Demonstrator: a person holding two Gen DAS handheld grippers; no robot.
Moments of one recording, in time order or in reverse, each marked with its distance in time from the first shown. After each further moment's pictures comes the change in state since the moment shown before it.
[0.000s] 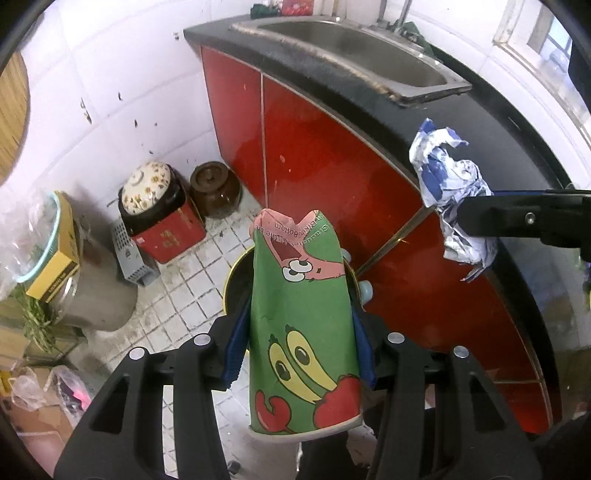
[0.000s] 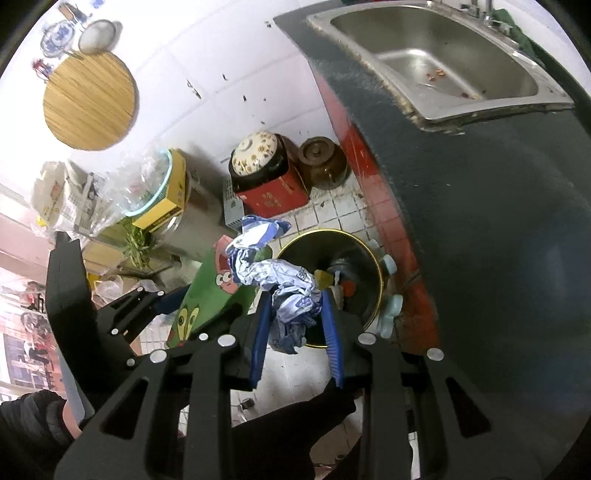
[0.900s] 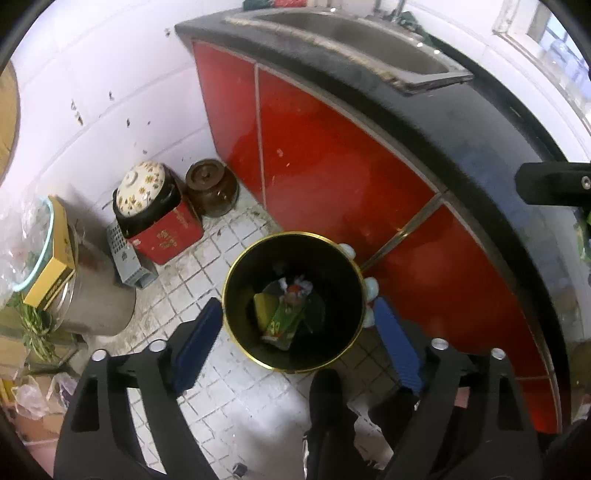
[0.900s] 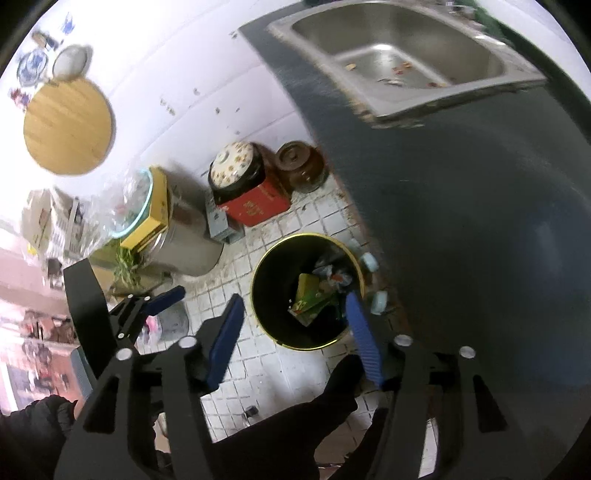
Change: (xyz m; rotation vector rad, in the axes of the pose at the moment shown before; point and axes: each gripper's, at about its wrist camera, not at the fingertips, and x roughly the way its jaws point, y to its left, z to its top) left arm 0.012 -0.004 0.001 0.042 0.003 0.002; right arm -0.024 -0.040 -0.001 0.124 -0.045 -0.038
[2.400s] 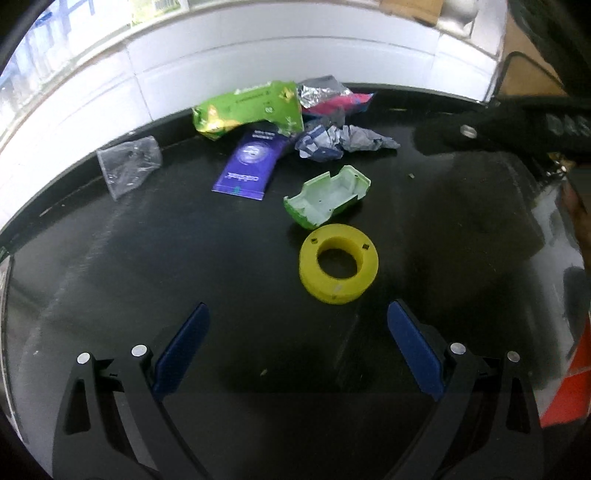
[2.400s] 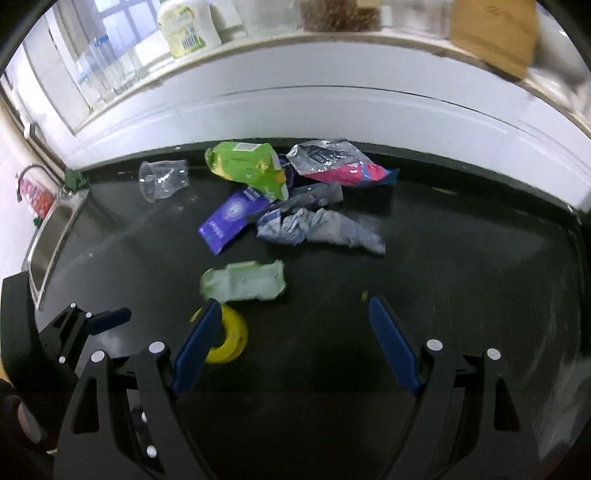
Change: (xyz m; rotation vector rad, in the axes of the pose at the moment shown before) left arm -0.025 -0.619 -0.058 1.056 -0.061 -0.474; right arm -0.313 -0.462 -0.344 0.753 -0.436 -0.505
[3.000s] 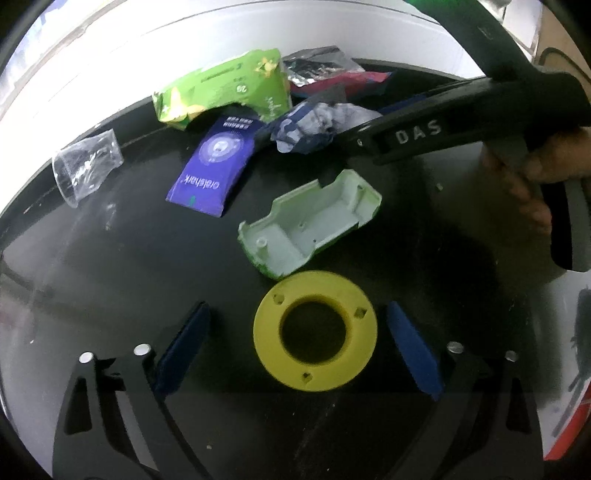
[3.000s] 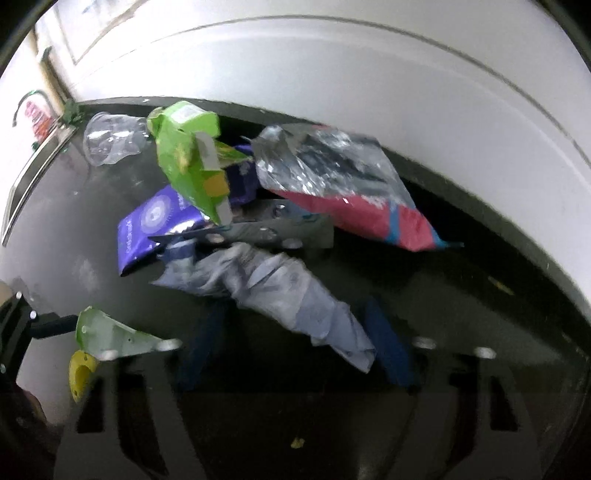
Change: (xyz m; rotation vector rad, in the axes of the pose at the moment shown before) left arm 0.058 -0.023 0.032 -0.039 0.049 0.043; right arm 0.110 -0.024 0.052 -0.305 0.063 0.006
